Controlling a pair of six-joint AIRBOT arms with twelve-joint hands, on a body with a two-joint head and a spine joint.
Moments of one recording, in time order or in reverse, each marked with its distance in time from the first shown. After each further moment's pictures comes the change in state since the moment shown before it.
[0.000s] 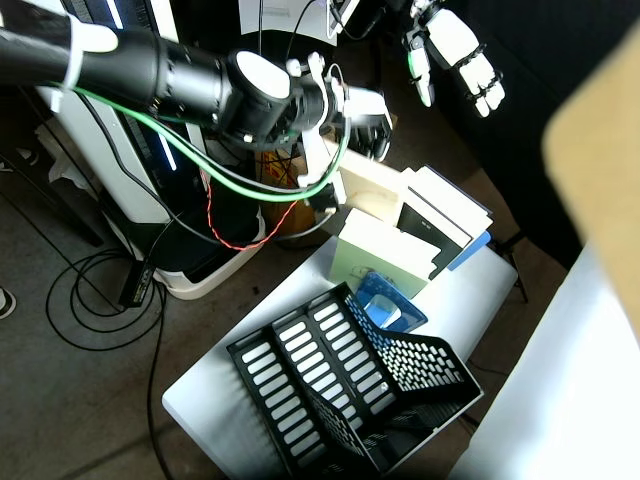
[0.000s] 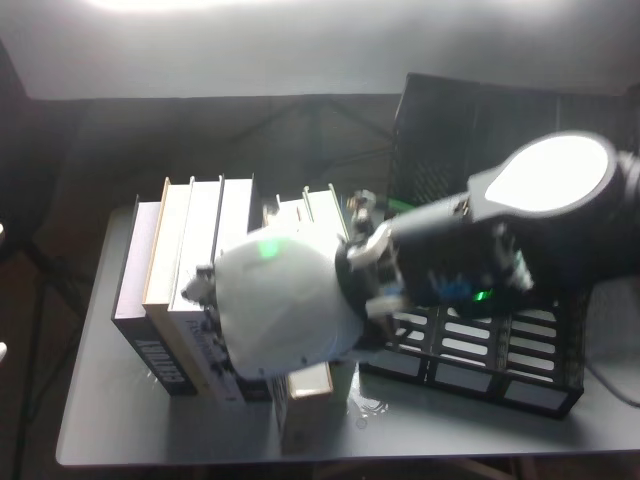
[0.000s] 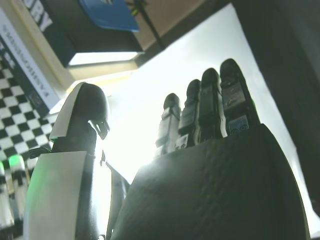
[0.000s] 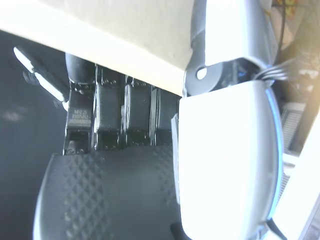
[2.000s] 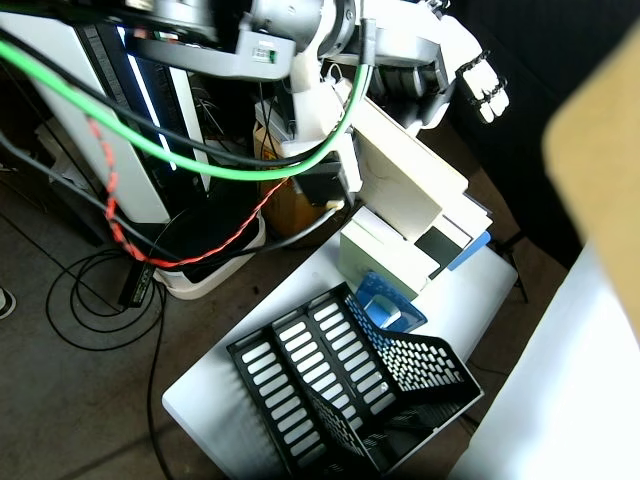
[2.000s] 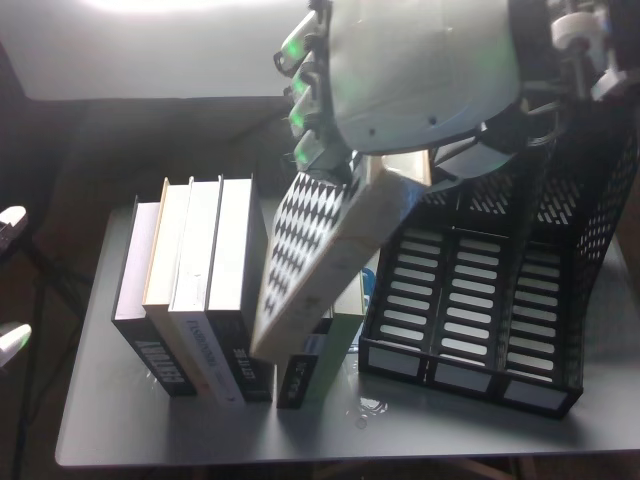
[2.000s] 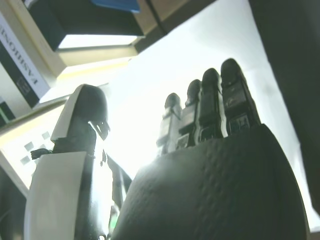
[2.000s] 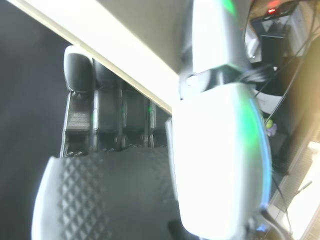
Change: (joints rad) left arm -0.060 -0.028 0.046 0.045 0.026 -0.021; right arm 0.325 0.311 -0.094 -0.380 0.120 0.507
